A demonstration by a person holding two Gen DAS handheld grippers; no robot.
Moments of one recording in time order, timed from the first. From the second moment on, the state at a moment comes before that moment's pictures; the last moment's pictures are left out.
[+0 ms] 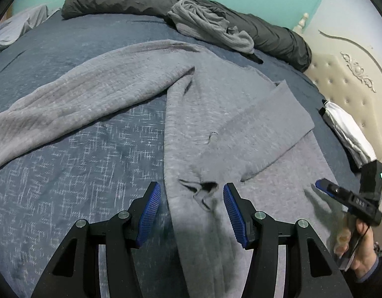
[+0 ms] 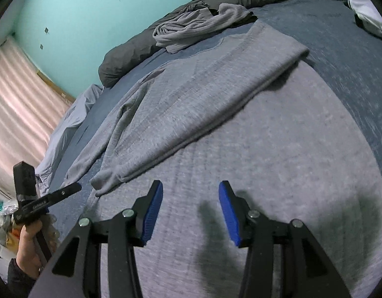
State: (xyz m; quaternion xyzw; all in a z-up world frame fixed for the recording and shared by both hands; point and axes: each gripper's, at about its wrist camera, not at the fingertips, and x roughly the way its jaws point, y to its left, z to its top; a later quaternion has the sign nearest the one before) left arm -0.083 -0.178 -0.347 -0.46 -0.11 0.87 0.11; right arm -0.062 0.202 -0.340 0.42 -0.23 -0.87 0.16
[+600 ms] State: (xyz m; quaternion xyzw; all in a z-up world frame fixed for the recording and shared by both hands) left arm -0.090 -0.184 -0.352 -0.48 -0.07 0.87 0.08; right arm -0.060 0.205 -0.348 0.39 -0.25 -0.86 0.19
